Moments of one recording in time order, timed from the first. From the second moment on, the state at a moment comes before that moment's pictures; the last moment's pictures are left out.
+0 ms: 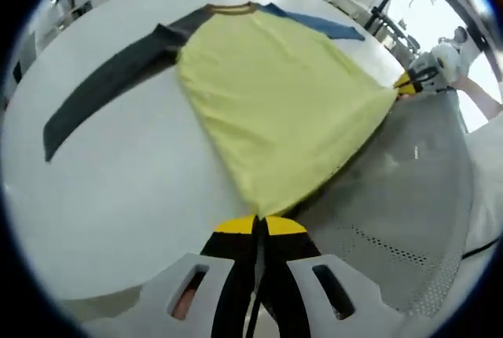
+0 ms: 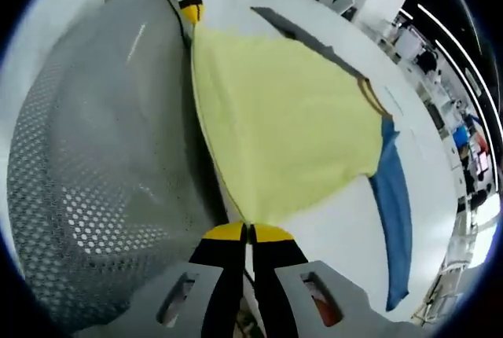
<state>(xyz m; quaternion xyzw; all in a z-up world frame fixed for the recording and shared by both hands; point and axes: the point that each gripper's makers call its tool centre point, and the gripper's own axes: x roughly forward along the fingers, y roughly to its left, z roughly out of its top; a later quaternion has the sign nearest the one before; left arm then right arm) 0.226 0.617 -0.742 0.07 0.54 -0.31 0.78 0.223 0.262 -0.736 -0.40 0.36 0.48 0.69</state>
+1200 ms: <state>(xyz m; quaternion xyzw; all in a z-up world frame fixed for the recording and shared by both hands) 0.213 0.617 -0.763 0.04 0.61 -0.32 0.73 0.216 0.259 -0.773 -0.36 0.45 0.53 0.62</state>
